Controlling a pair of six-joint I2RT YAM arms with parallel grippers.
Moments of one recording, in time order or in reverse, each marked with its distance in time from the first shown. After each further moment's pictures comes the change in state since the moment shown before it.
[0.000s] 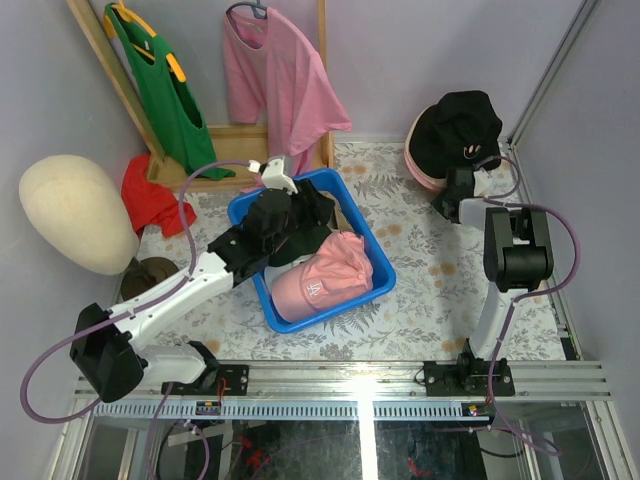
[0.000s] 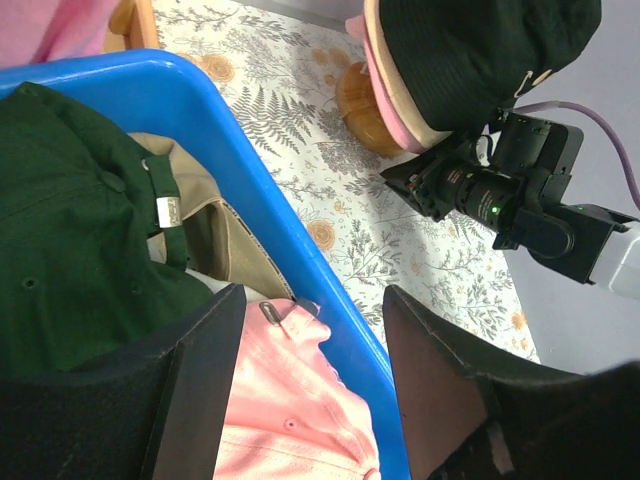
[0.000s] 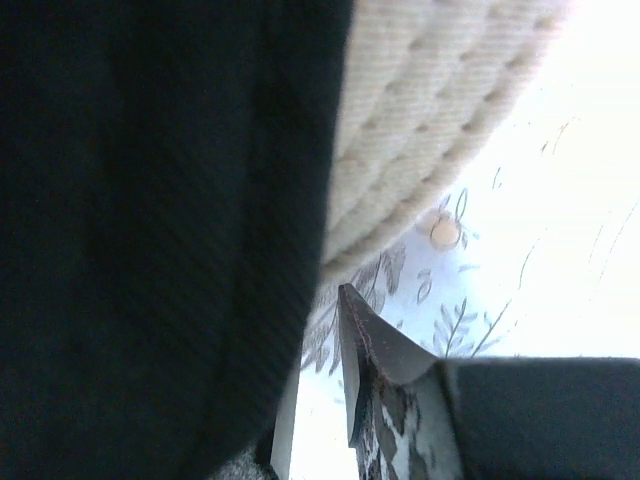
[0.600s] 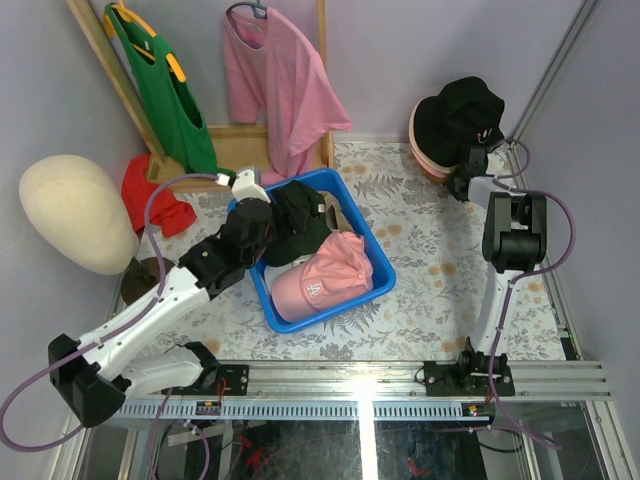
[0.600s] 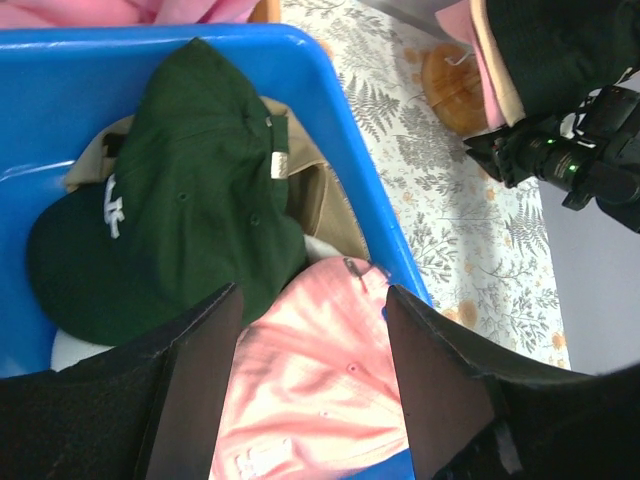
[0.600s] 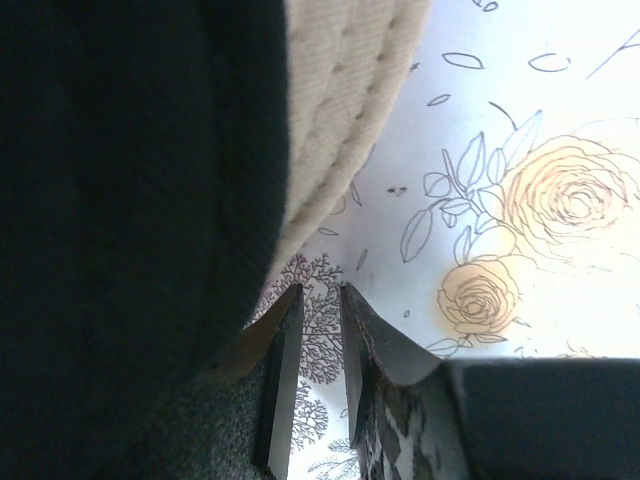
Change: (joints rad) left arm 0.016 -0.165 -0.018 -0.267 -0.117 -0.077; right arm -0.099 0.212 0.347 -0.137 -0.035 -0.018
